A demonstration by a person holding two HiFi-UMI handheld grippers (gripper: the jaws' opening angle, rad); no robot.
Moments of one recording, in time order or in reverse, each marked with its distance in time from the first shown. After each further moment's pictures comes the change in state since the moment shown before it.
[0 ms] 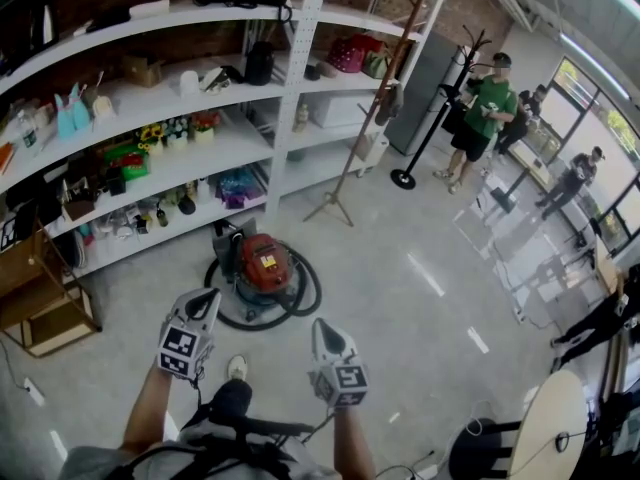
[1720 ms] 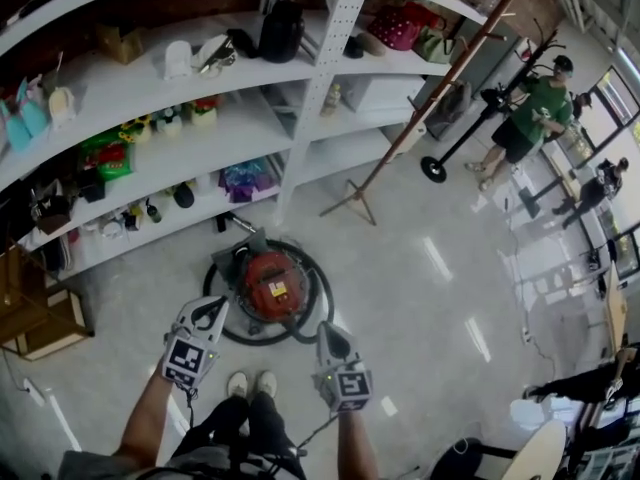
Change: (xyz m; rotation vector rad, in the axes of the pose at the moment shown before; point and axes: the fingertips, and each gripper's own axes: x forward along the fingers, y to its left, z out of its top) left arm 0.240 0.159 -0.044 -0.032 0.110 -0.049; right arm 0.295 -0.085 -0.001 -0.030 0.171 0.036
